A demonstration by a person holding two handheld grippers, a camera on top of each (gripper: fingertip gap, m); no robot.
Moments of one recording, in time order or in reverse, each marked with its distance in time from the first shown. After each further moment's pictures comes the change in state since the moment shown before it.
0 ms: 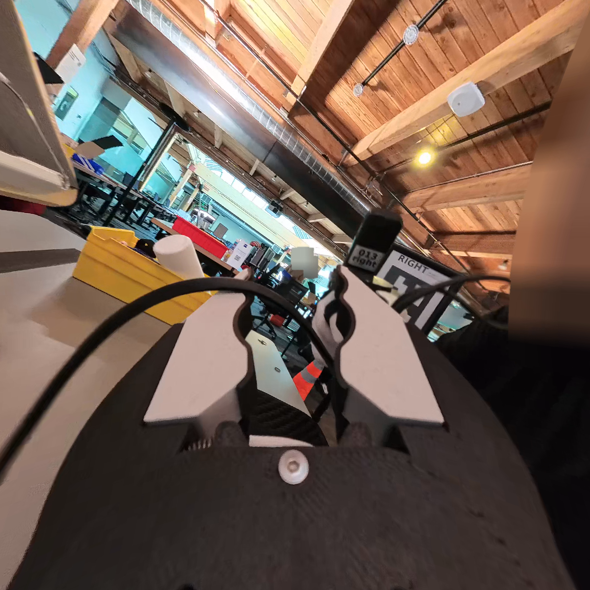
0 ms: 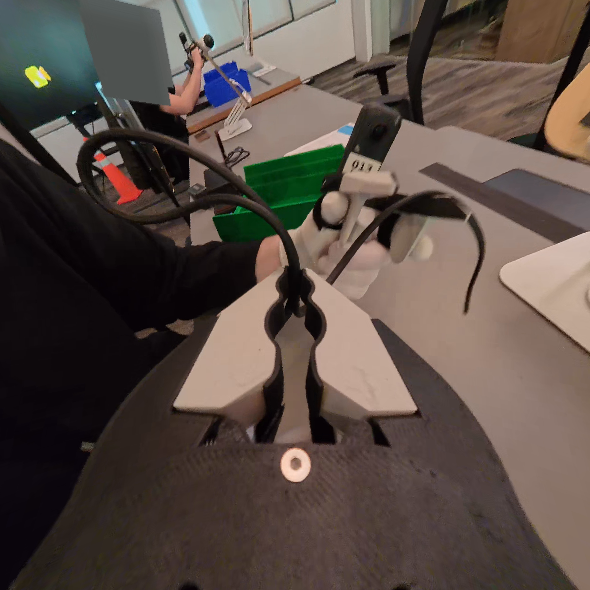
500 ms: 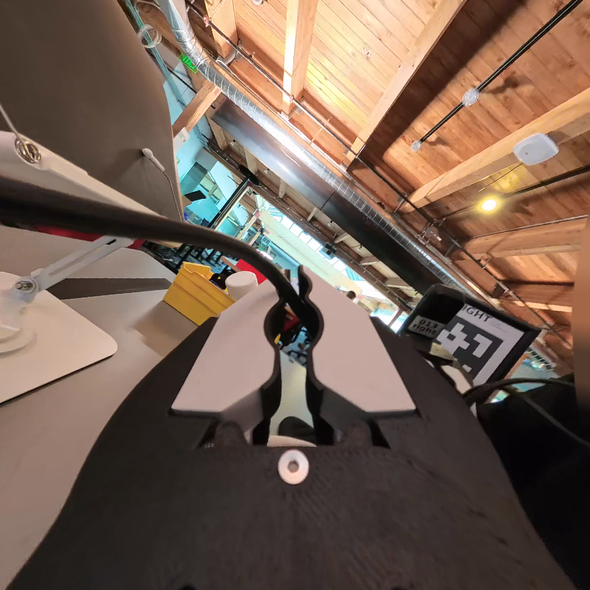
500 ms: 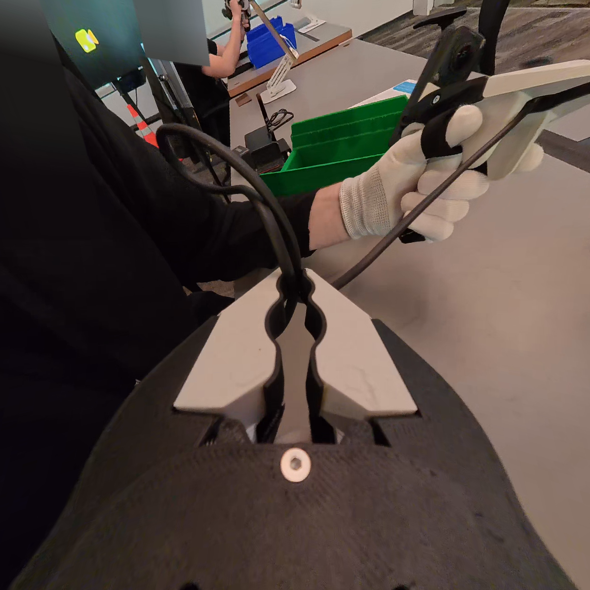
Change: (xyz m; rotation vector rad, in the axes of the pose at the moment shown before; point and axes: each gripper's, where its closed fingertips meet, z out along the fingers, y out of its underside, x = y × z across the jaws) left arm -0.034 -0.036 -0.032 0.155 -0.205 0.044; right arm -0.048 0.043 -0.009 -0.074 -0.122 -0.005
